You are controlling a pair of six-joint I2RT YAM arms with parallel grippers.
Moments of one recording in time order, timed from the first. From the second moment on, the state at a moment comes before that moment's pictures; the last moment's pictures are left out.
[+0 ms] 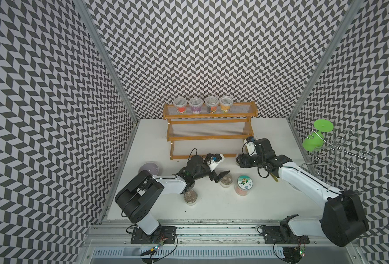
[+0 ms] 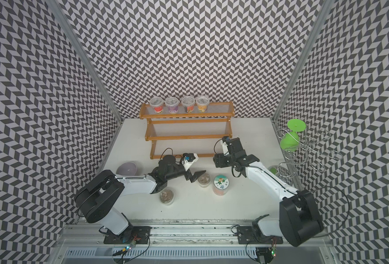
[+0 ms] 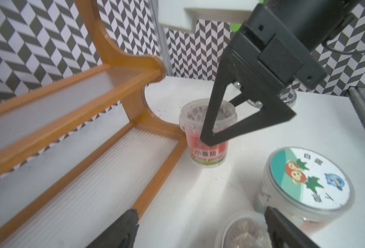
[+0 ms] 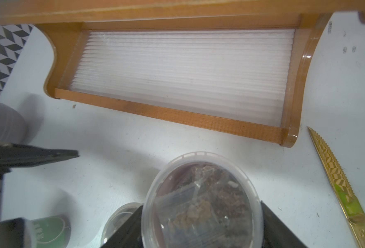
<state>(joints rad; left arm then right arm) -0.73 1.66 0.67 0.76 0.38 0.23 0.41 1.33 0.92 -0.41 -0.15 0.24</state>
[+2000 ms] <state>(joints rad) -0.77 1.86 0.88 0.81 0.47 0.08 0.44 1.24 0.89 -0.34 -0.24 0.28</state>
